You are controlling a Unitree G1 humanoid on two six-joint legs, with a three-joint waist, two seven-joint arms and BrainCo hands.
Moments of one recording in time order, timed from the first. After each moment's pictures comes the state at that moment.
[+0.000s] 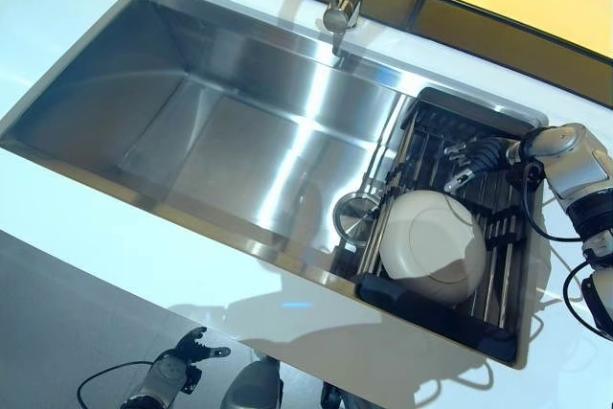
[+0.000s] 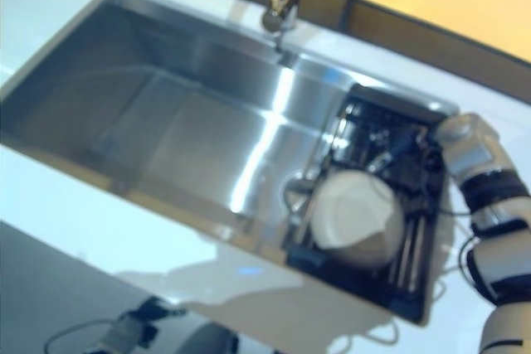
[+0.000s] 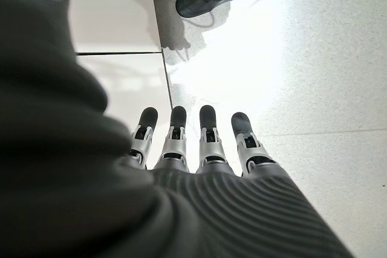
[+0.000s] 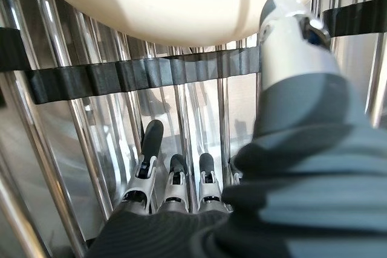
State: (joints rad) left arm -0.11 0.41 -0.31 1.02 0.04 0.01 0.03; right arm -1.01 -0.92 0.50 0.72 -0.01 0.30 0.86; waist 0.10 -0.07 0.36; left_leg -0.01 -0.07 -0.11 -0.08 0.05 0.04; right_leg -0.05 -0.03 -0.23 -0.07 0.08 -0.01
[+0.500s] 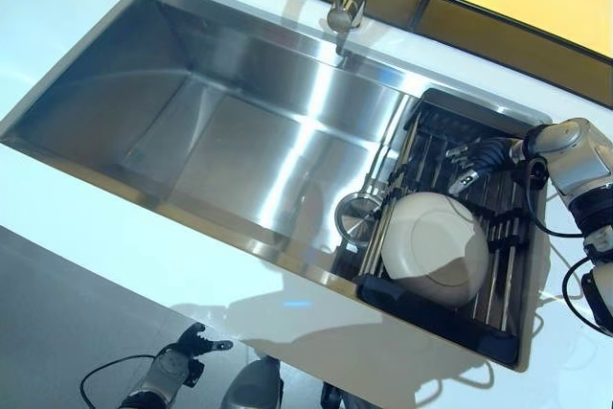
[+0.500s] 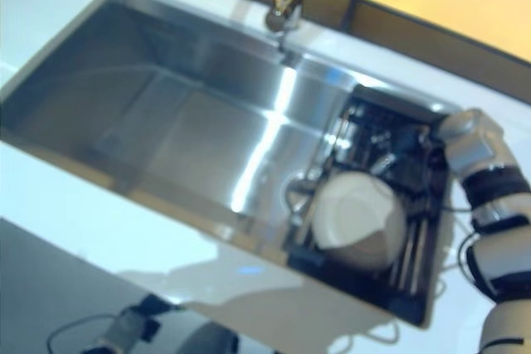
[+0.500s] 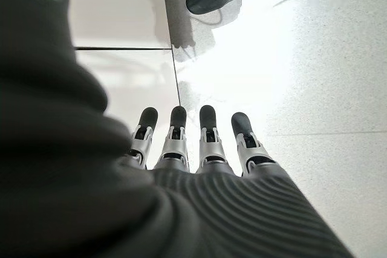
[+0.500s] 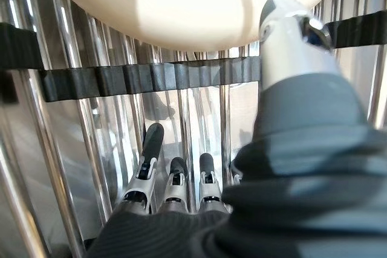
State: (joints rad) left arm -0.12 0.41 -0.31 1.01 0.04 0.01 0.03; right arm -1.03 -0.92 0.50 0.76 -0.08 0.27 0.94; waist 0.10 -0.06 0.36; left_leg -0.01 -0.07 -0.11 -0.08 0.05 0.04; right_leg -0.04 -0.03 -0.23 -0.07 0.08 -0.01
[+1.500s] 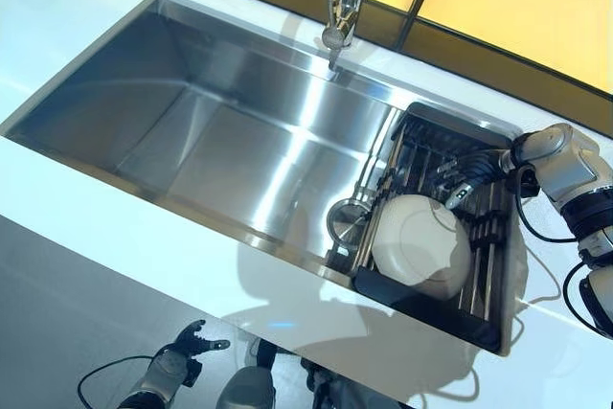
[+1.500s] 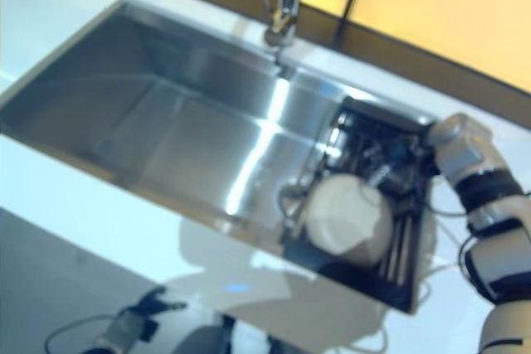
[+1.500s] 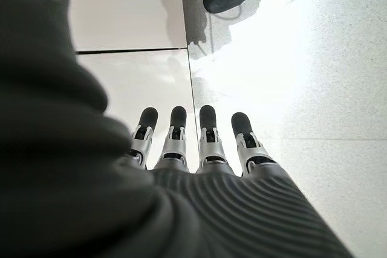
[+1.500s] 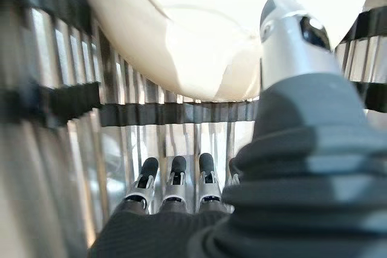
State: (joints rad) left arm -0.11 0.41 -0.30 1.01 0.04 0.02 0.05; right arm -1.02 -0.92 0.56 0.71 -0.09 0.29 1.01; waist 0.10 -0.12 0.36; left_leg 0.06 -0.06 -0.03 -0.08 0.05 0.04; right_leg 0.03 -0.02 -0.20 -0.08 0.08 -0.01
